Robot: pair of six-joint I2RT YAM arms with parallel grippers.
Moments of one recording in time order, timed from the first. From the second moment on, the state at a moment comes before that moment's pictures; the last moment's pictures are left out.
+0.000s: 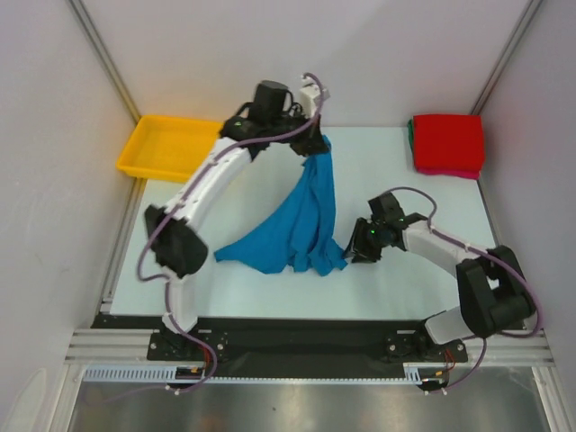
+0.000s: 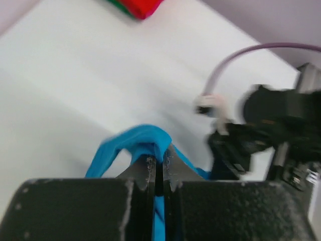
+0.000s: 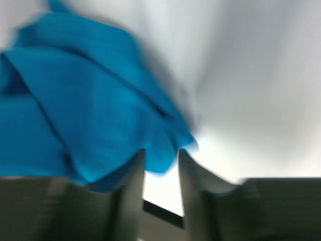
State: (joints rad) left arm -0.53 1.86 2.06 -0.67 0.61 0.03; right arm 0.43 1.48 0.83 -0.41 -0.33 0.73
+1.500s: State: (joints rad) left arm -0.39 1.50 0.95 -0.55 0.04 0.50; right arm 0.81 1.44 1.12 -0.63 0.17 0.59
